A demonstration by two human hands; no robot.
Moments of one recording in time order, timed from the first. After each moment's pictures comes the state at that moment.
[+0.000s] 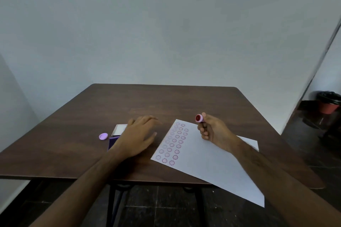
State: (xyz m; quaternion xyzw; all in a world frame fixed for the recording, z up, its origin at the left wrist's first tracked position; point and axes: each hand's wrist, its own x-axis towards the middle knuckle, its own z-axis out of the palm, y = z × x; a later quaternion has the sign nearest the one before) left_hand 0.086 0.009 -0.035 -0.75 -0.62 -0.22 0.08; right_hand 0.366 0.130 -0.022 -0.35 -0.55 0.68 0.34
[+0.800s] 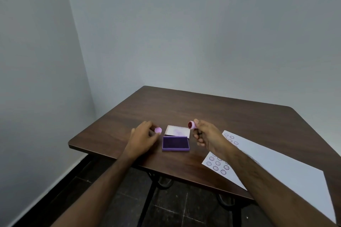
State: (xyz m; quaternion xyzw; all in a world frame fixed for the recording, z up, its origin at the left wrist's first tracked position) left_hand -0.021 -0.069 -0.049 -0.52 -0.77 -0.38 0.01; right_hand 0.205 0.052 0.001 -0.30 -0.63 0.67 0.25
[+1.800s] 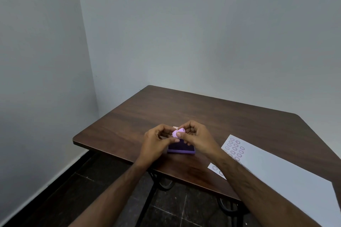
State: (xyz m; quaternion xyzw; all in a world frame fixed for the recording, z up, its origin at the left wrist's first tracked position) left_hand 0.017 -0.073 -0.050 -0.51 -0.61 -0.60 -0.10; right_hand 0.166 0.032 -0.009 -0.25 -0.78 0.49 0.29
